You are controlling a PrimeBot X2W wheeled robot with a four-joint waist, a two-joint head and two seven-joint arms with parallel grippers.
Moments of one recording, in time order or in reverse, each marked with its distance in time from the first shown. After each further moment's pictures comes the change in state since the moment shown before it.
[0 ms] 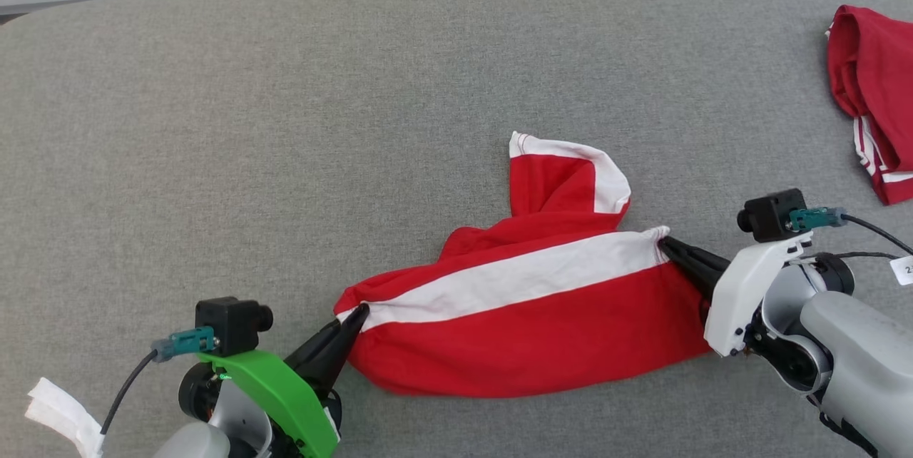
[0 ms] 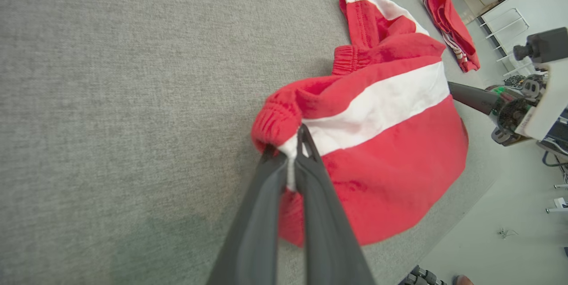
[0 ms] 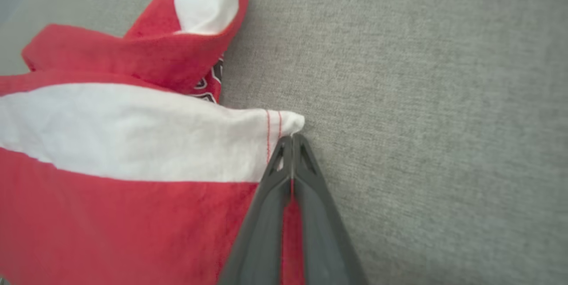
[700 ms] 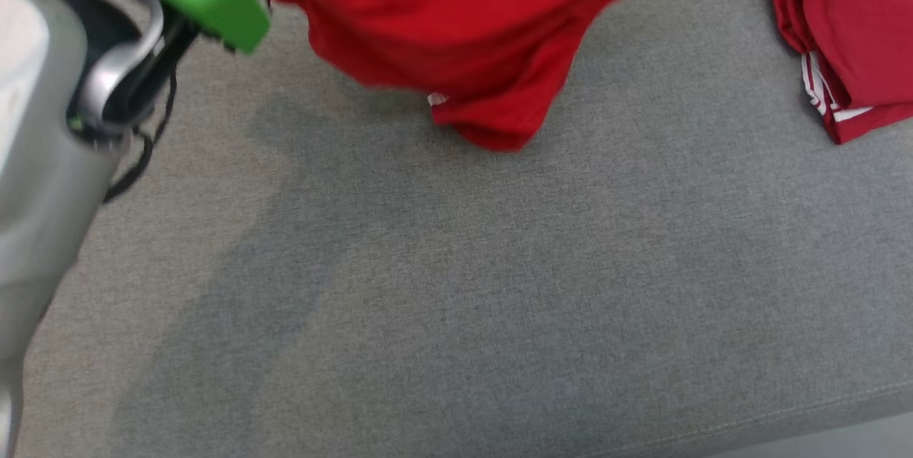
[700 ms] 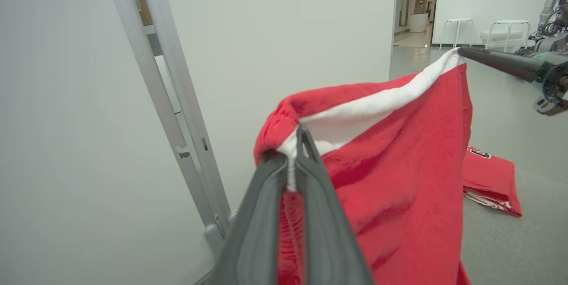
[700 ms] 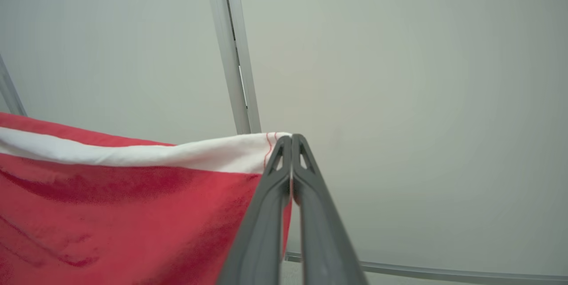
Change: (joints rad) left arm -0.900 0.043 0.008 -0.007 0.232 -0.034 0.061; right arm -0.548 -0.137 -0.205 -0.117 0.037 0.000 -0.281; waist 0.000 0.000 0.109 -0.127
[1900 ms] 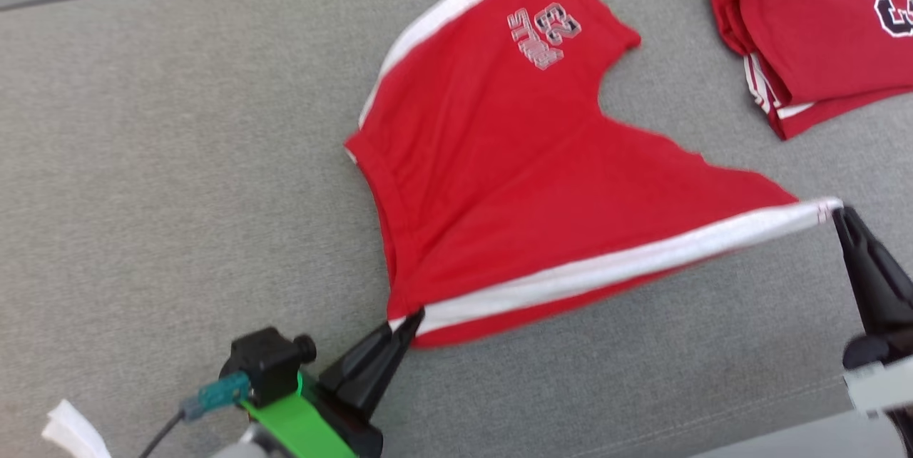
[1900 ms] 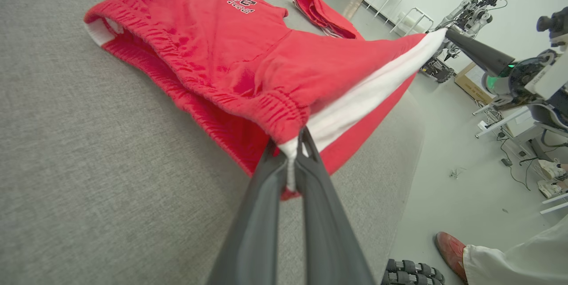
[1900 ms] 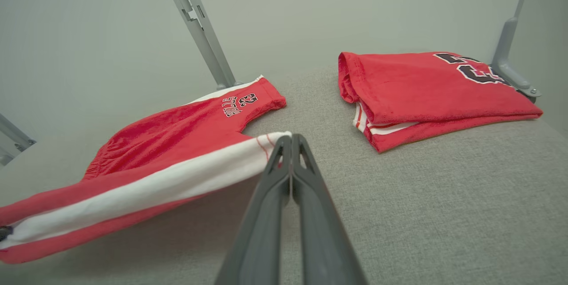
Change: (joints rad) left arm 0.769 0.063 -0.326 -0.079 -0.165 0.054 -0.420; right arm 1.149 0.123 -0.538 -0.465 -0.268 0.000 -0.004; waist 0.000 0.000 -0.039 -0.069
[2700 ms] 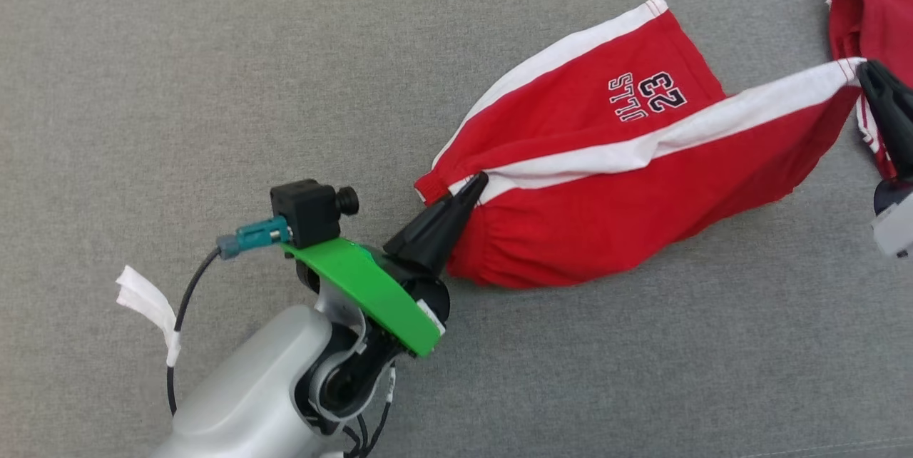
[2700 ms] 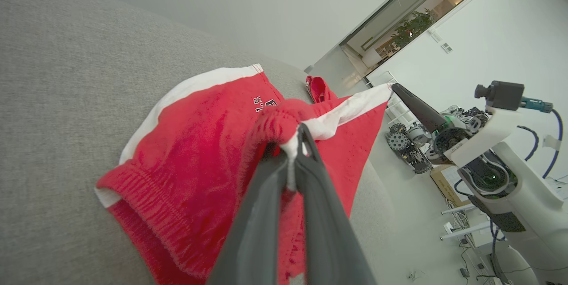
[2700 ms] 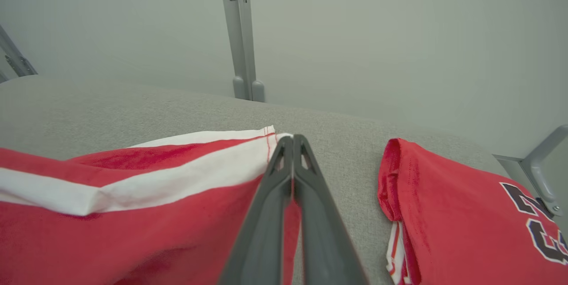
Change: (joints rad) left arm -0.213 -0.232 0.079 0.066 -0.278 -0.008 0.156; right arm -0.347 -0.055 -0.037 0.079 -0.193 0.000 0.329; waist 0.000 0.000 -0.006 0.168
